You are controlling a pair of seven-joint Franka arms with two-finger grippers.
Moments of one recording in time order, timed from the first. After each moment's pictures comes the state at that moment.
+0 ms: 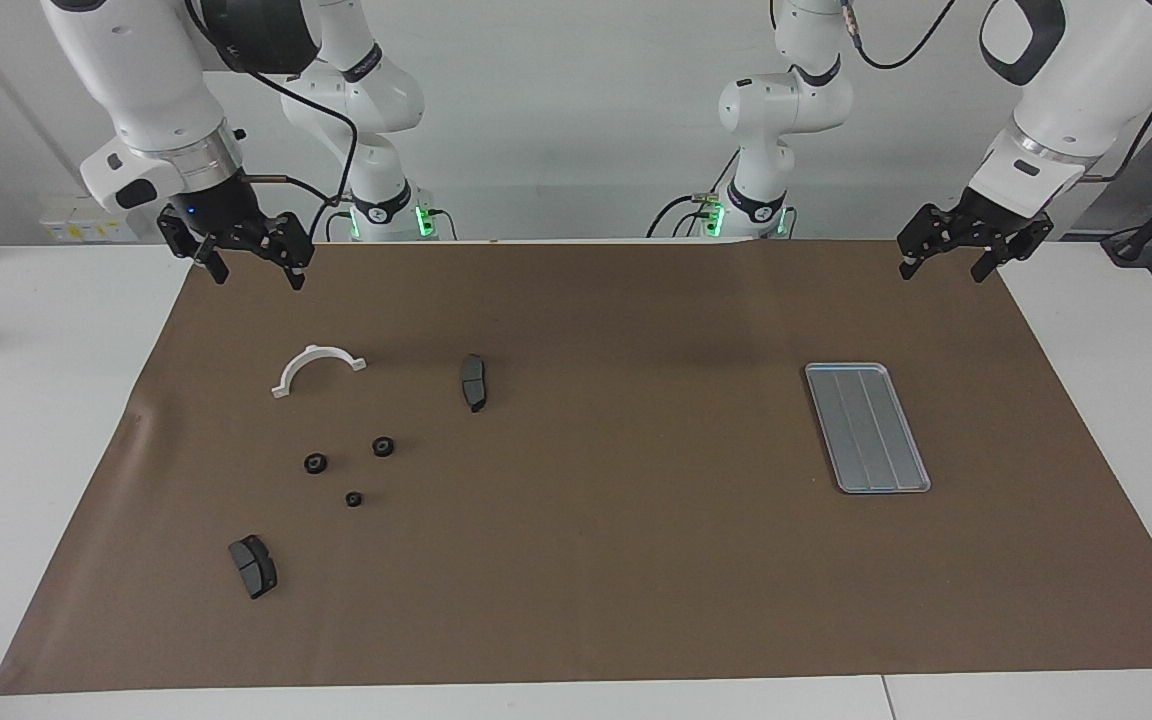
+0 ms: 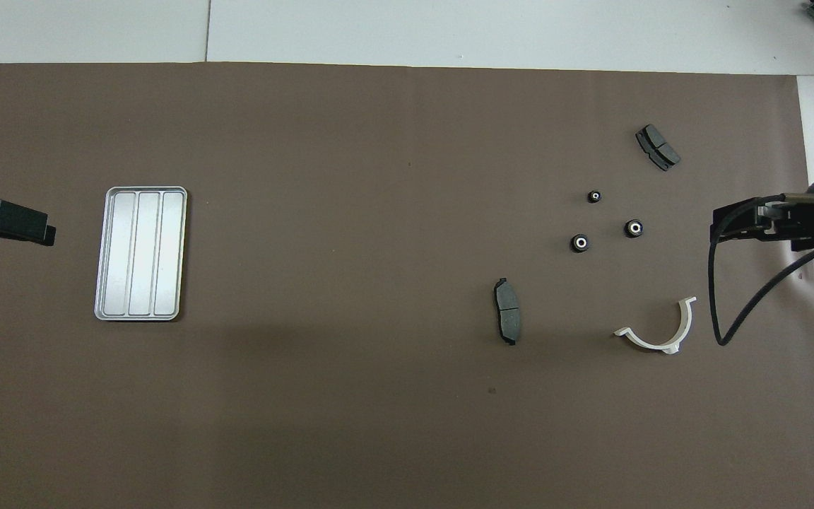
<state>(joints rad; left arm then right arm) 0.02 -0.01 -0.02 -1.60 -0.03 1.57 0.10 0.01 -0.04 0.02 -1.66 -0.02 1.62 0.15</state>
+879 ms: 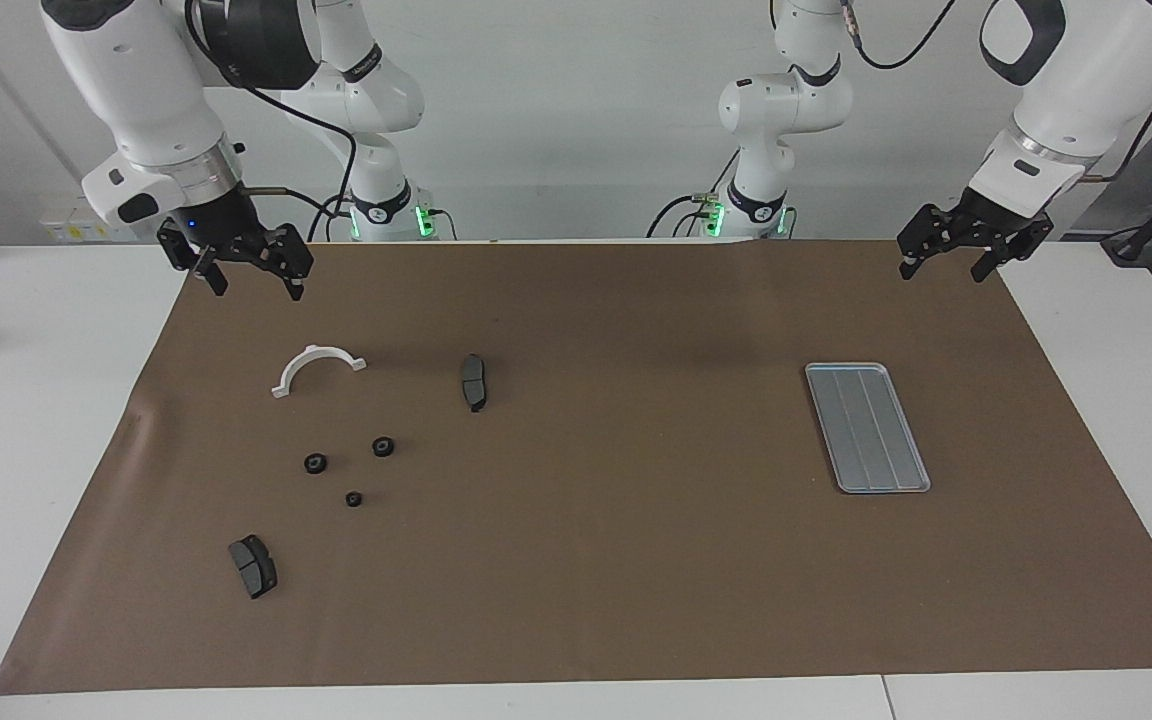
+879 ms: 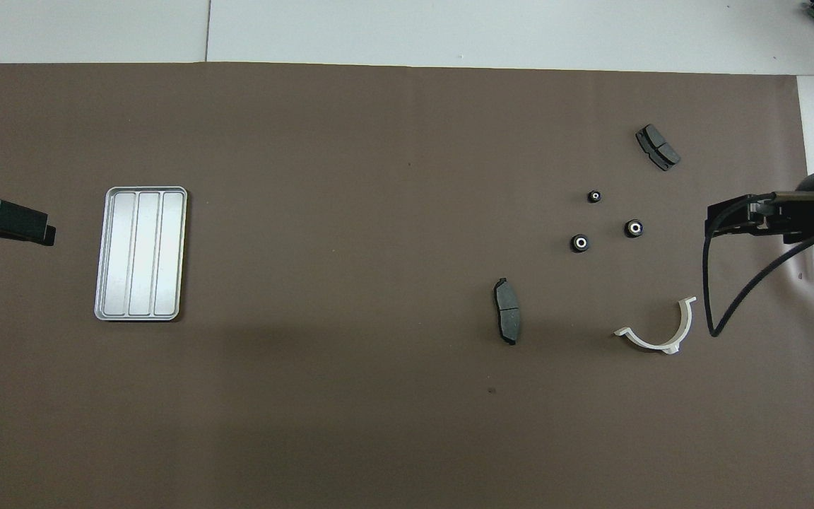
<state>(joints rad) 0.02 -0.01 -0.02 -1.60 -0.03 1.57 0.10 -0.01 -0.01 0.02 -1.69 -0.02 1.71 0.11</state>
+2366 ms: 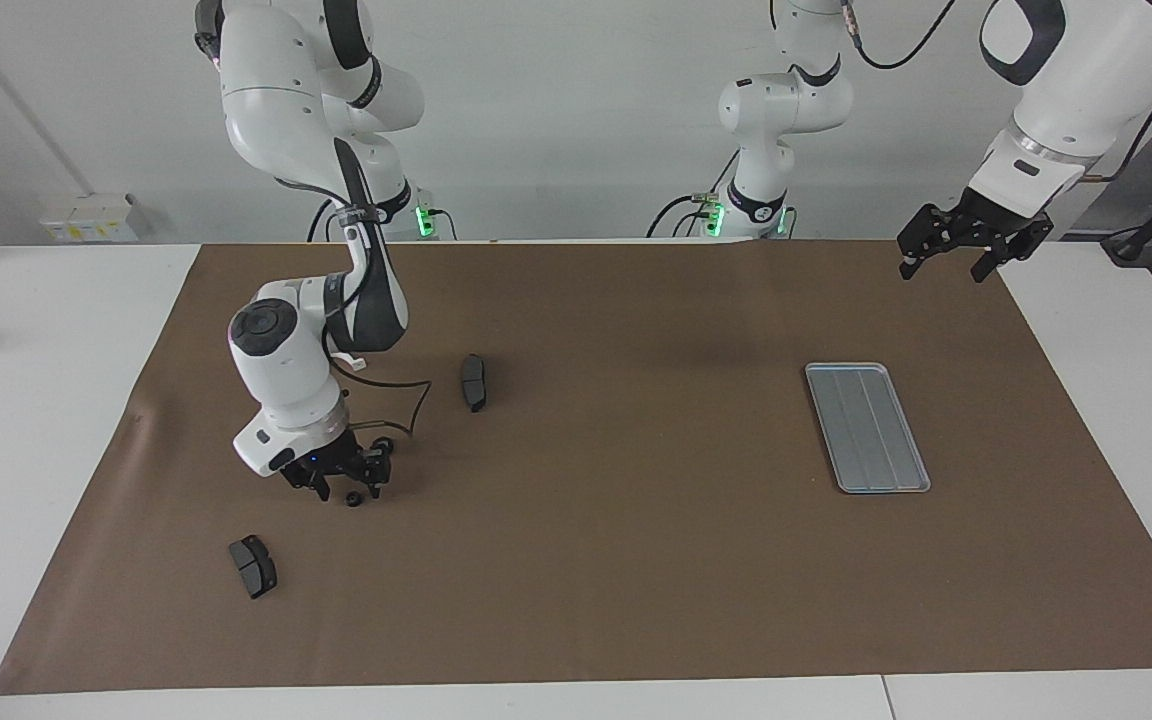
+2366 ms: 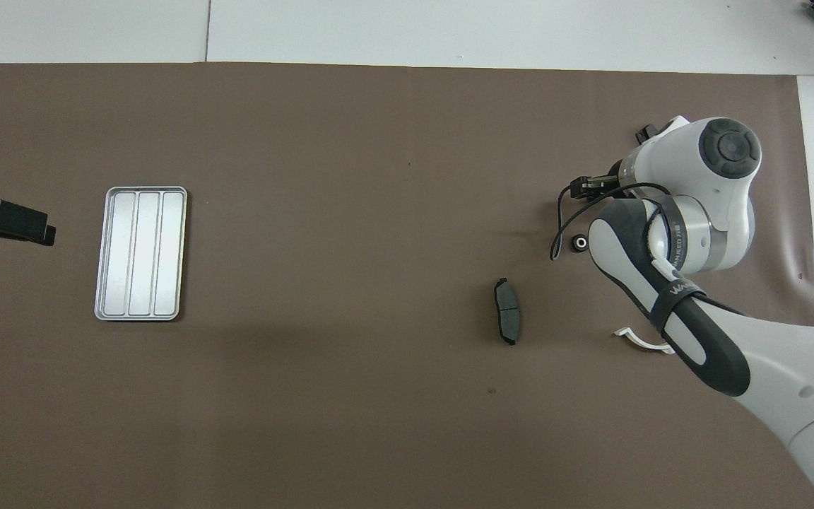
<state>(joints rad) 0.02 -0.01 -0.02 -1.60 -0.03 1.57 0.10 0.05 0.47 0.02 -1.79 -0.02 2.40 0.07</state>
